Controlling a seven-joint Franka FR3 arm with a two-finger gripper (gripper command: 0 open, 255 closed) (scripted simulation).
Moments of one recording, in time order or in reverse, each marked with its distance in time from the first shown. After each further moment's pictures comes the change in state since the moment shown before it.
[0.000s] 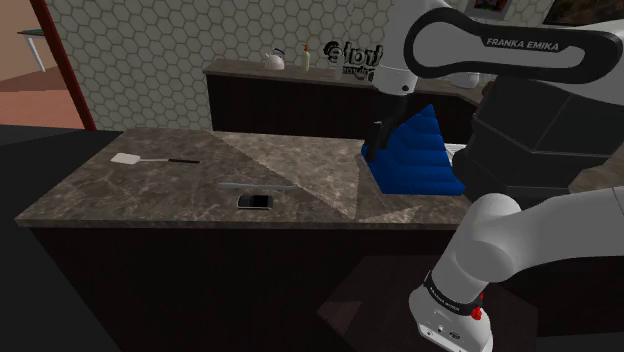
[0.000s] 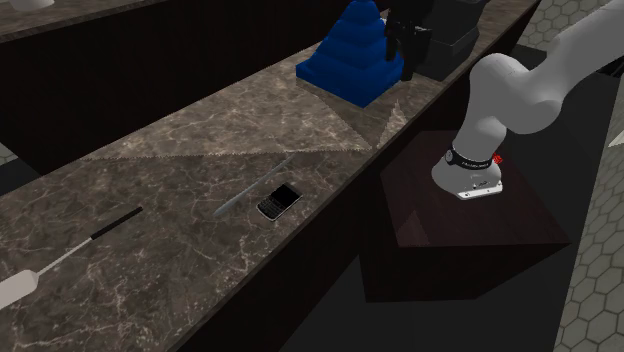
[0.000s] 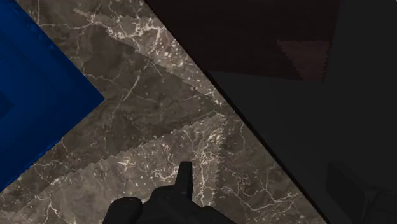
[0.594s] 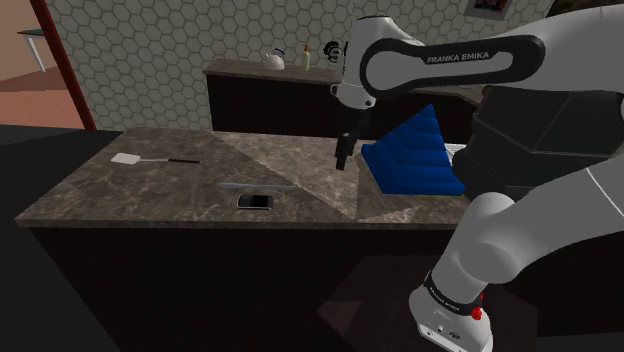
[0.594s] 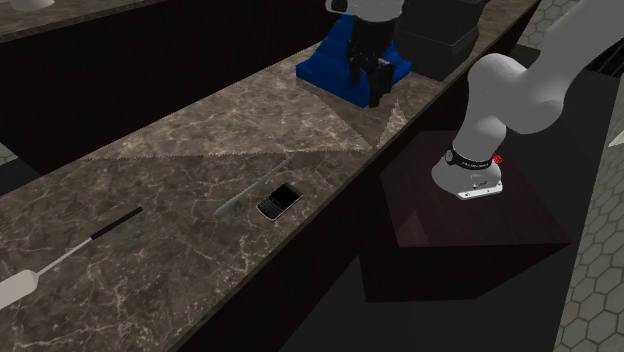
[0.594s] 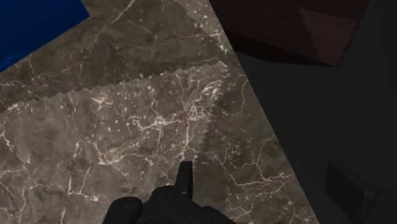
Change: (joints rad) arm 0.065 0.225 0.009 0.026 -0.011 0.217 -0.130
